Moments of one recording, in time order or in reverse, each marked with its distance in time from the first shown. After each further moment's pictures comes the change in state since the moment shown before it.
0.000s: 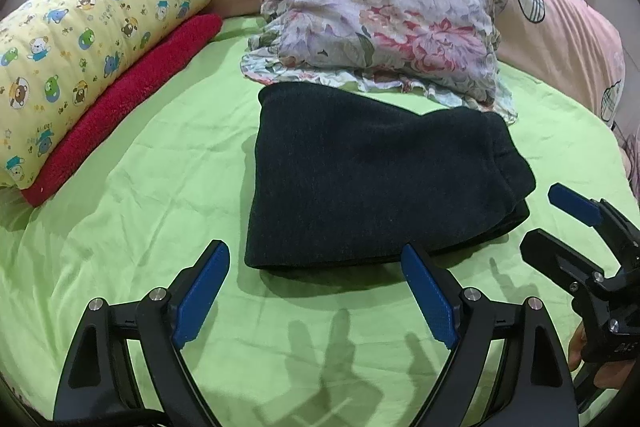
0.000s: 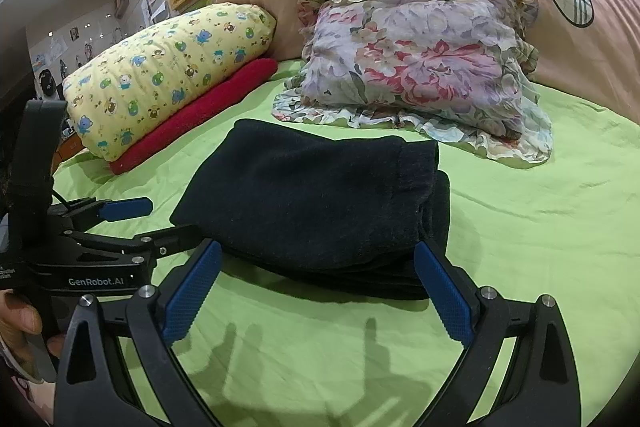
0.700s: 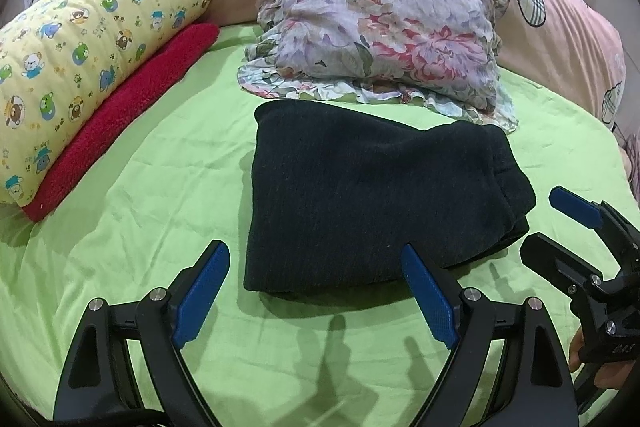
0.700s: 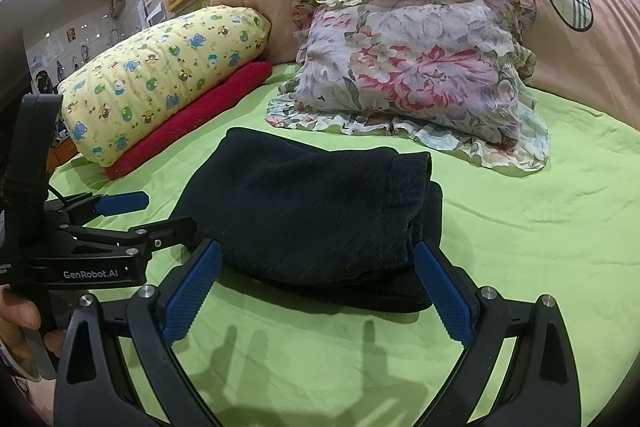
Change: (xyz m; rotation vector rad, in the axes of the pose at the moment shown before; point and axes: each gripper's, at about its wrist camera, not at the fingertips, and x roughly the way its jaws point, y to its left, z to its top) left arm 0.004 -0.003 0.016 0.008 0.001 0.001; right arm 0.001 -0.005 0.010 0.002 0.001 -0.012
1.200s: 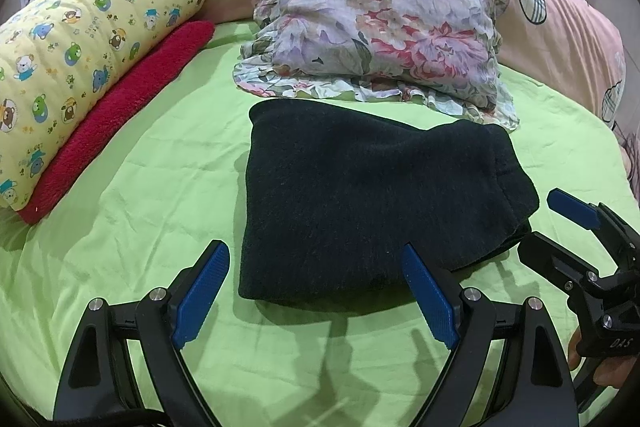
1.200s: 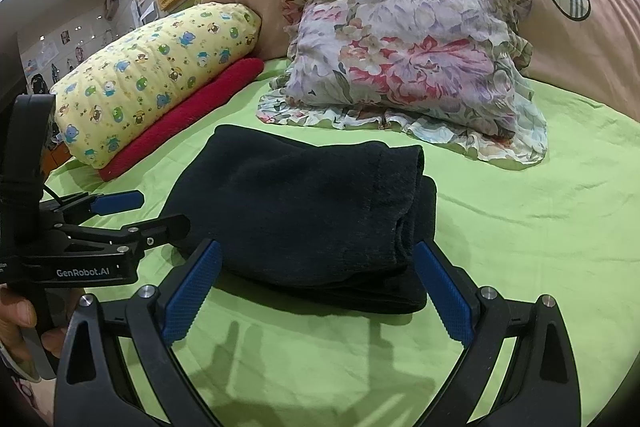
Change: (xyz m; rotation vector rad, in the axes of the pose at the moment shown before) left arm 0.007 -0.002 0.005 0.003 0.011 -0.002; right arm 0.008 -0.011 0.001 0.022 0.022 -0.004
